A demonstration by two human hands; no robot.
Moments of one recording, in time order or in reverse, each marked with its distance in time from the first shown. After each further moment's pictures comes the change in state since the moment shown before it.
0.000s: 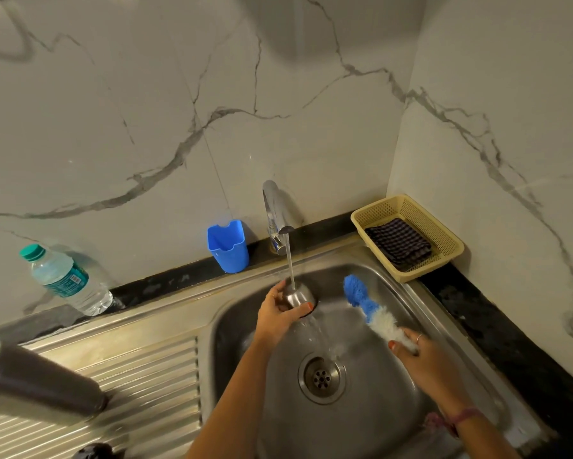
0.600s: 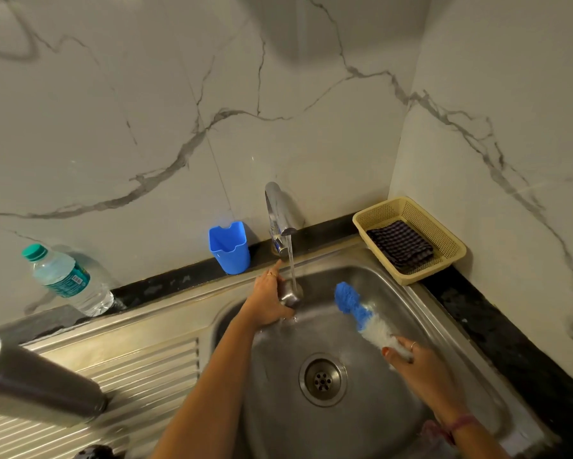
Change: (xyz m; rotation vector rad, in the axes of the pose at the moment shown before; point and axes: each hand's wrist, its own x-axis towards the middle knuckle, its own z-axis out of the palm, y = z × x) left_hand 0.031 0.040 -0.031 0.794 -0.166 0.176; right_hand -0.008 -0.010 0.007 0.058 -0.070 0.012
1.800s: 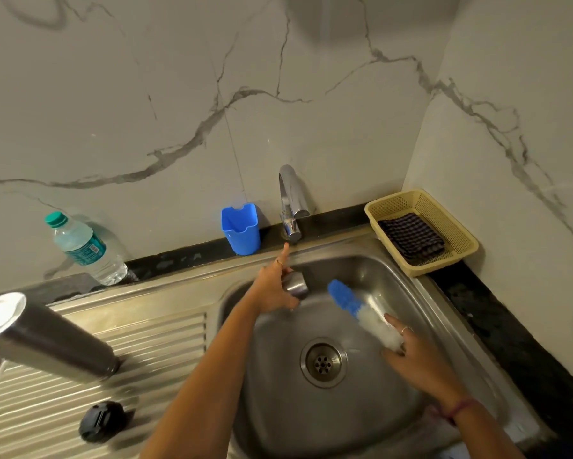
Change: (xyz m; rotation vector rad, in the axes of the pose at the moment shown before) left_hand -0.016 -0.003 0.000 -0.057 -0.048 -0.032; right_hand -0.011 -0.019 -0.013 -0.180 -0.204 -0.096
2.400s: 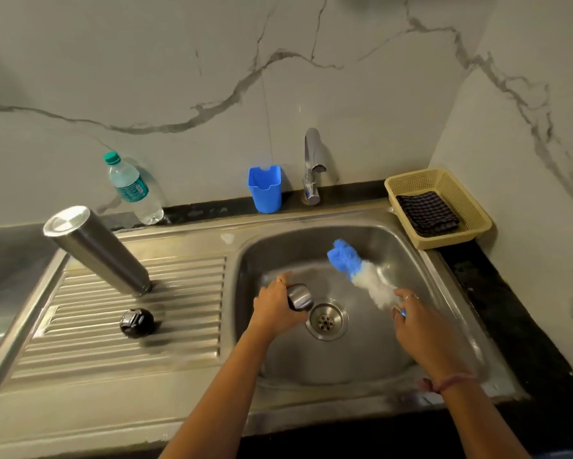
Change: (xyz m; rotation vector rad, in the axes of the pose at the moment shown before) left_hand -0.128 -0.001 0.086 0.029 0.218 -0.273; right_hand -0.041 -0.006 -0.008 -0.355 0.210 -0.219
